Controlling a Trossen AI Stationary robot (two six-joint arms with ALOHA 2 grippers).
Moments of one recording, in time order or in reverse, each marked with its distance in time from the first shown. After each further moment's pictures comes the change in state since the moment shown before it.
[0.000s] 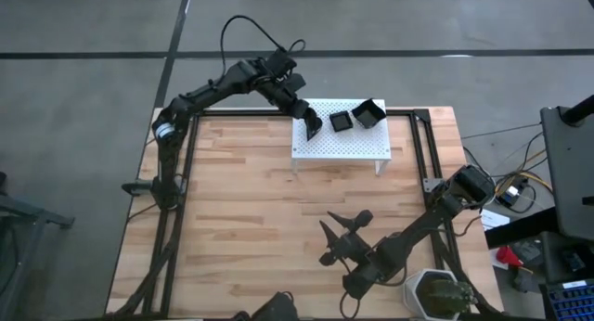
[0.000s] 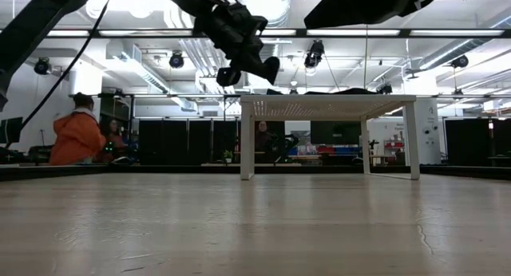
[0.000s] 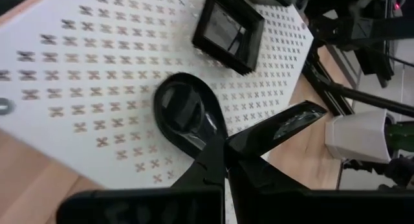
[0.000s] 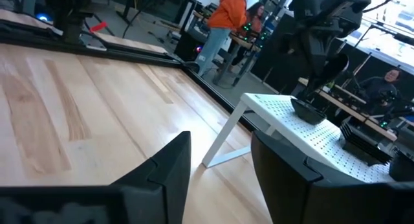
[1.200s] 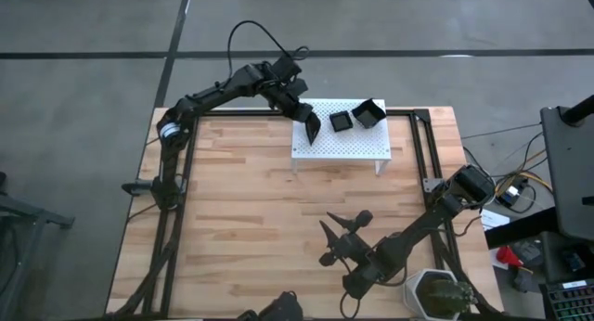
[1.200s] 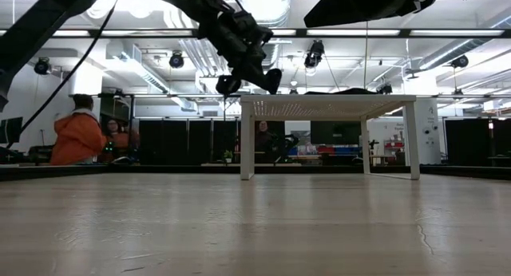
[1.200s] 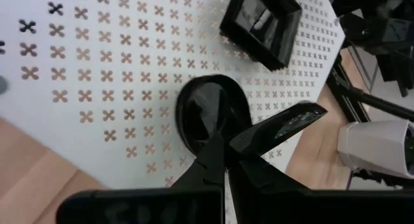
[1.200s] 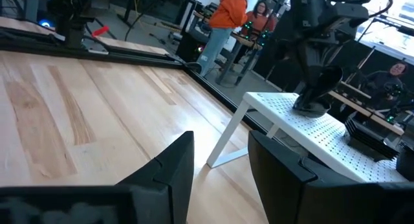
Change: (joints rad) left arm -0.020 0.037 -0.010 -0.001 -0.045 -0.057; right arm 0.003 0.000 0.001 0.009 -0.003 0.026
